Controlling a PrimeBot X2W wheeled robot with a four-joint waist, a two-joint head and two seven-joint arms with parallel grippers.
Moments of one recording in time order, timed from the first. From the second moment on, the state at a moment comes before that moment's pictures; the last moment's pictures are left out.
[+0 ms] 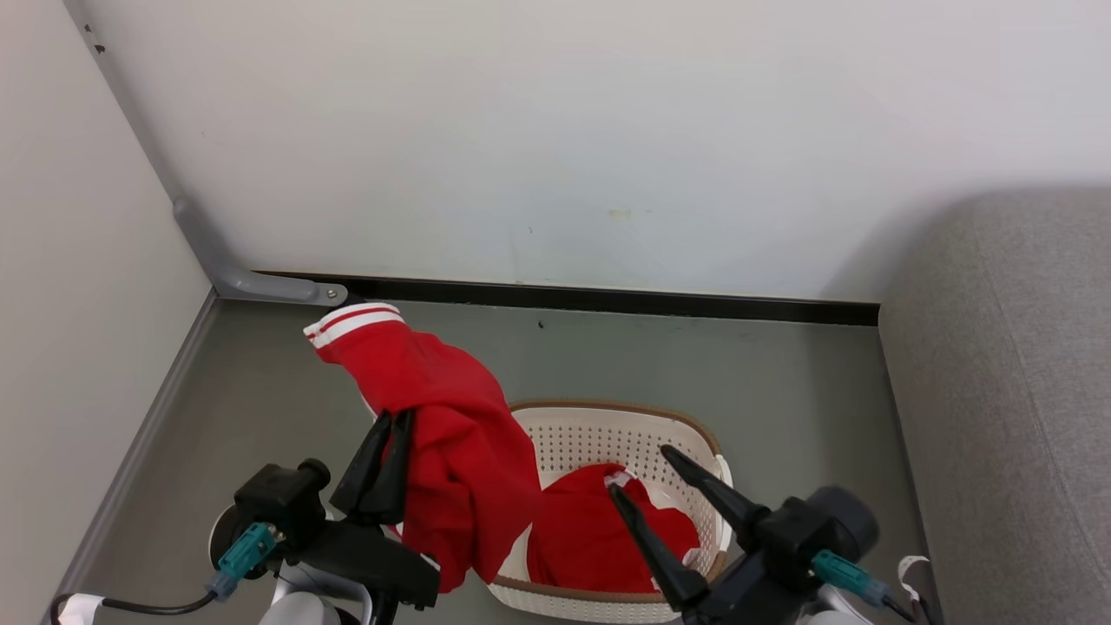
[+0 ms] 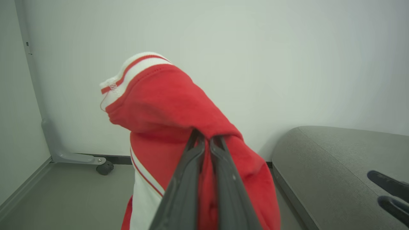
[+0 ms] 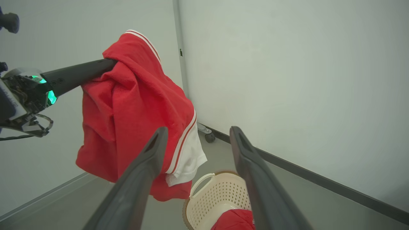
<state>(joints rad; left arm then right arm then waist) -0.21 0.10 -0.27 0.37 -0.44 -0.12 -0.25 -0.20 -0.10 0.58 0.32 0.24 0.12 -0.26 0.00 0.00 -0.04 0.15</state>
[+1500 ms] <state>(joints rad) -0.20 0.08 -0.42 0.16 -0.45 -0.12 -0.13 -0.48 -0.06 0.94 0.45 0.51 0.10 -0.26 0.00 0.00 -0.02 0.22</state>
